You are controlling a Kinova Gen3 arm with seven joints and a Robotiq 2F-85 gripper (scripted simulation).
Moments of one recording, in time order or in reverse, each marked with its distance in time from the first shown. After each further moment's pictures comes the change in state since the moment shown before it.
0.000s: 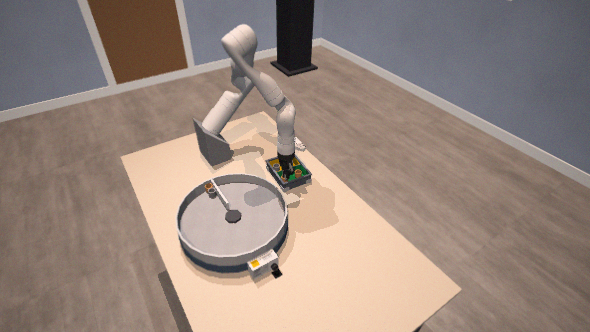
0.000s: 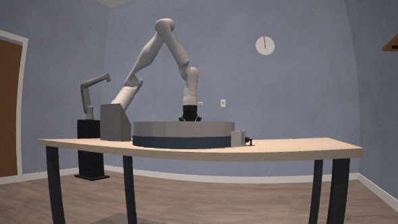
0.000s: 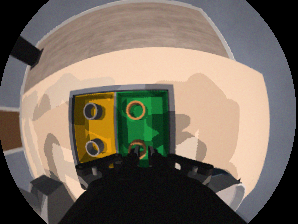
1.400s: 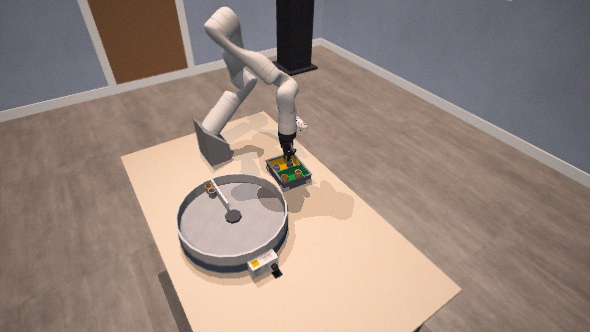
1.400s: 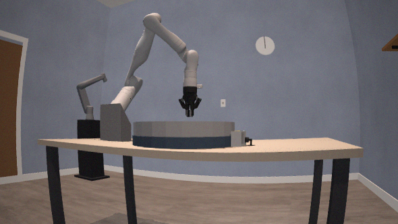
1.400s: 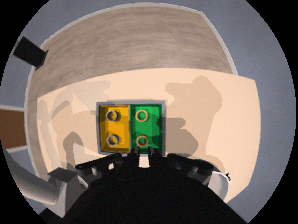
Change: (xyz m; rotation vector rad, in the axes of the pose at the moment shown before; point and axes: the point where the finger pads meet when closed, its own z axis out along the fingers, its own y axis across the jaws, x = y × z) arm 0.007 -0.006 -0.100 0.020 0.006 -0.012
